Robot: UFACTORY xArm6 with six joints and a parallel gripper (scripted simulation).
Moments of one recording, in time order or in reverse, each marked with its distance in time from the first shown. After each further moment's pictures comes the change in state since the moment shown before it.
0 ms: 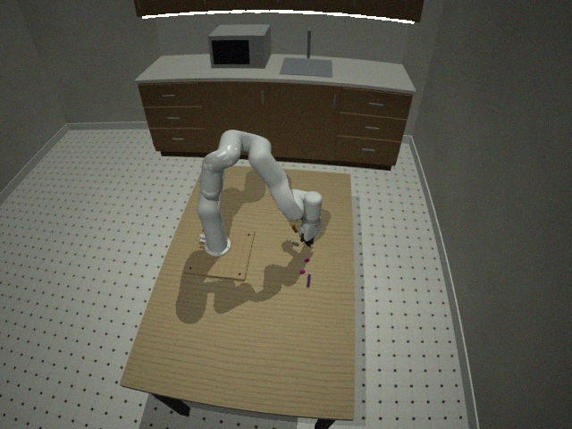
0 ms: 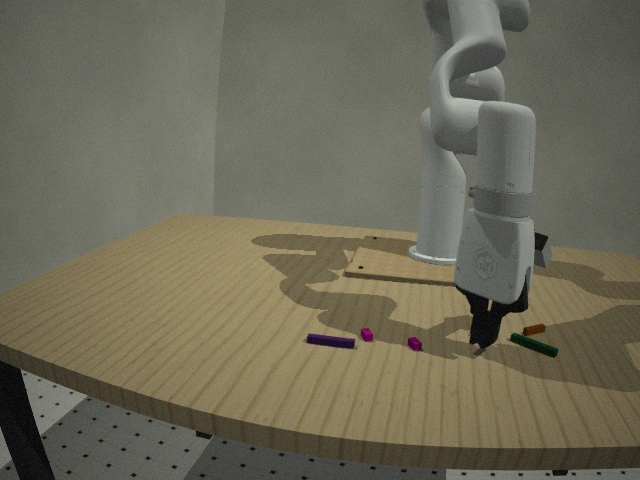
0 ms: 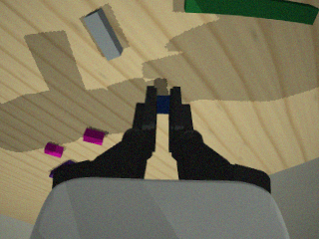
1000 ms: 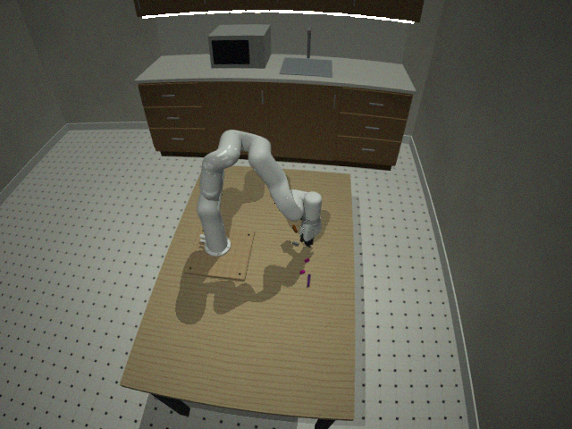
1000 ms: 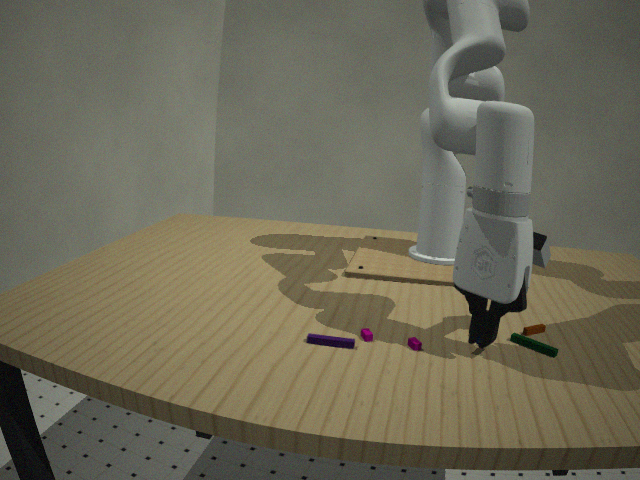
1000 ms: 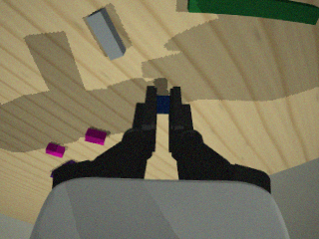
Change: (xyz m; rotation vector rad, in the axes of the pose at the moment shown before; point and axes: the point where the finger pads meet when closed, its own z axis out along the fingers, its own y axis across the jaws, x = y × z) arm 0.000 -0.002 0.000 0.000 0.000 0.001
